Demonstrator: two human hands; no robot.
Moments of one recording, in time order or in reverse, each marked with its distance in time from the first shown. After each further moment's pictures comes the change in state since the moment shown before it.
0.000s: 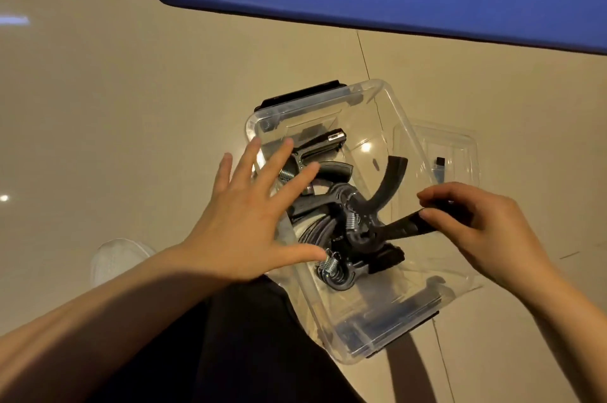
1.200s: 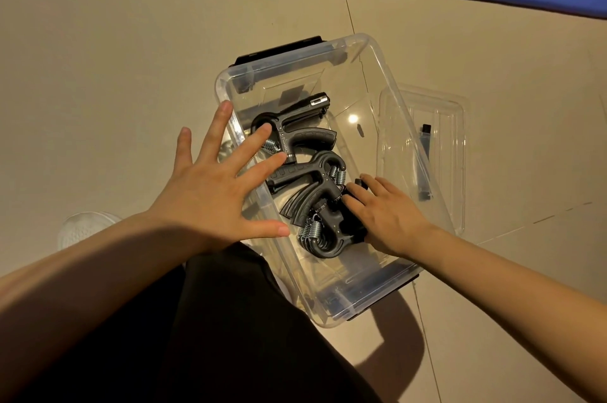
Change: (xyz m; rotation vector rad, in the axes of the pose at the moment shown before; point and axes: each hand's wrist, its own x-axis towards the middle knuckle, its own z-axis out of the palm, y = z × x) left_hand -0.004 -0.016 0.024 0.183 -0.117 -0.020; right_hand 0.022 0.056 0.094 -1.012 -0.505 -0.434
